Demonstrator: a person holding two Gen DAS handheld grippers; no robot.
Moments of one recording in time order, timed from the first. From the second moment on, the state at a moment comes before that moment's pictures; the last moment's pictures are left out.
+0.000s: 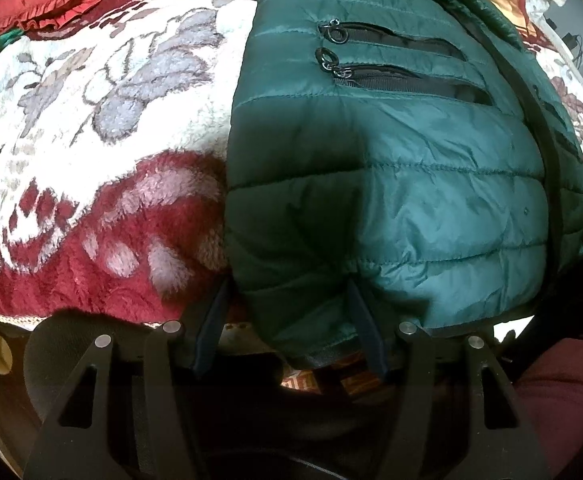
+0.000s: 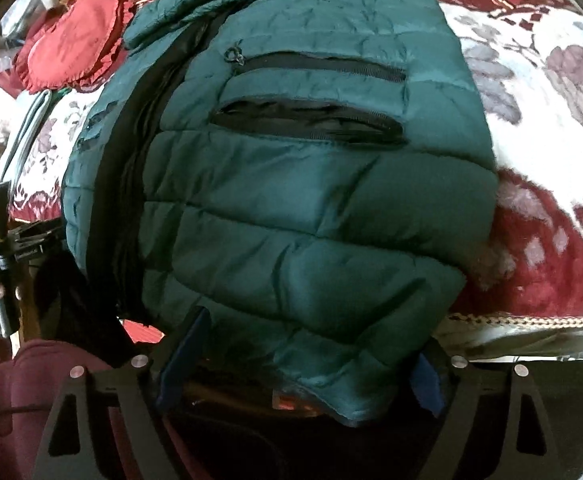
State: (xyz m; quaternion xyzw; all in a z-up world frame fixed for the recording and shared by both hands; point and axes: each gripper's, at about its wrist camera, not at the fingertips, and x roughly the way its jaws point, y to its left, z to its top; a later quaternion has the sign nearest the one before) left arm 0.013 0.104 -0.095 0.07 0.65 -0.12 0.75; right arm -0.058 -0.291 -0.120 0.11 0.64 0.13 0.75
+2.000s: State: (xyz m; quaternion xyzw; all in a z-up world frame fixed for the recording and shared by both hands) left arm 0.031 0.162 -0.070 -0.23 0.66 -0.14 0.70; right arm 0.039 -0.334 0.021 0.20 0.44 0.17 0.86
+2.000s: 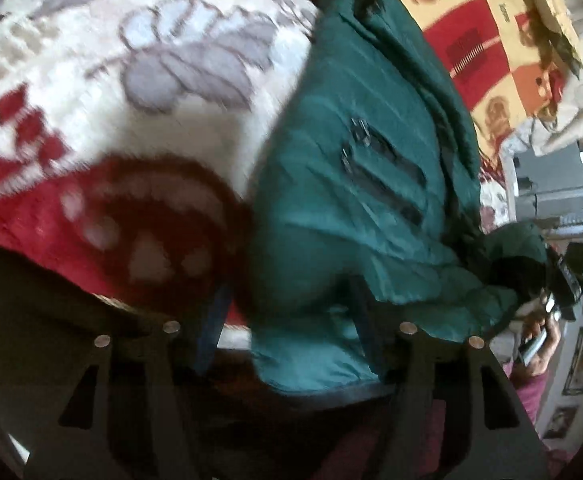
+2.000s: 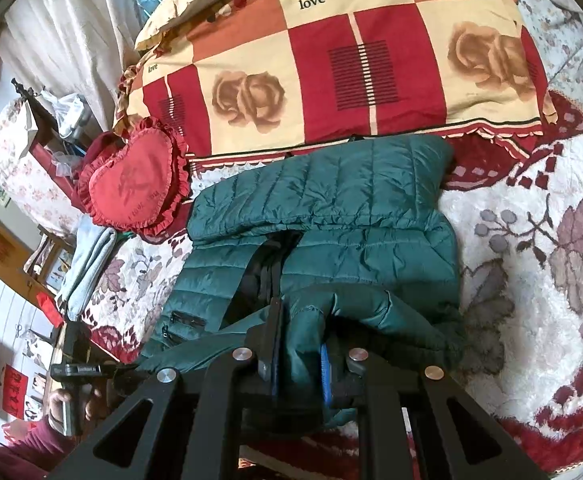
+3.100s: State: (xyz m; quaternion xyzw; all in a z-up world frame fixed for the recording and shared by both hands) left arm 0.191 0.095 0.059 -0.16 0.46 -0.15 0.86; right arm 0.126 -0.373 0.050 0.21 0.38 0.09 0.90
